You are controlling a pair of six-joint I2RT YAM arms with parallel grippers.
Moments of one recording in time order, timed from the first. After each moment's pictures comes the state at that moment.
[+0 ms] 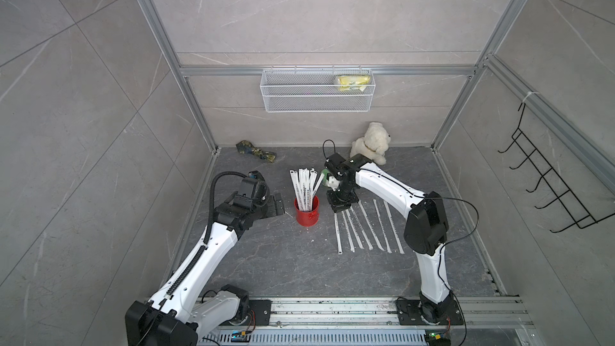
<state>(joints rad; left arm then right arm) -0.37 1.08 0.98 -0.76 -0.06 -0.43 0.65 2.10 1.91 -1.29 -0.21 0.32</state>
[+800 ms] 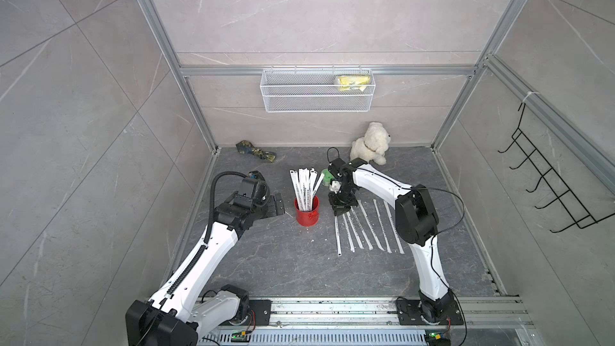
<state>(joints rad) -0.37 1.09 0.98 -0.76 -0.06 -0.43 0.58 2.23 1.88 -1.22 -0.29 0.34</state>
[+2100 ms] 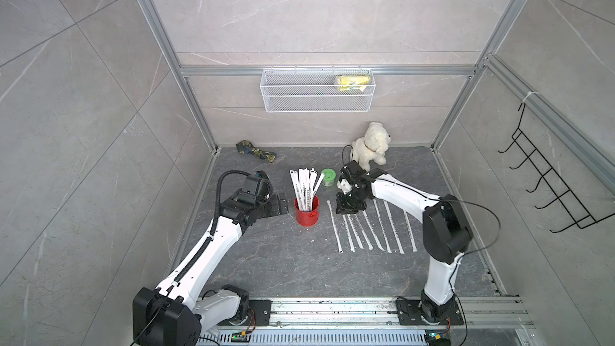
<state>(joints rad) -0.37 1.16 0.98 -0.71 0.04 -0.43 0.56 1.84 1.44 -0.81 -0.31 0.45</state>
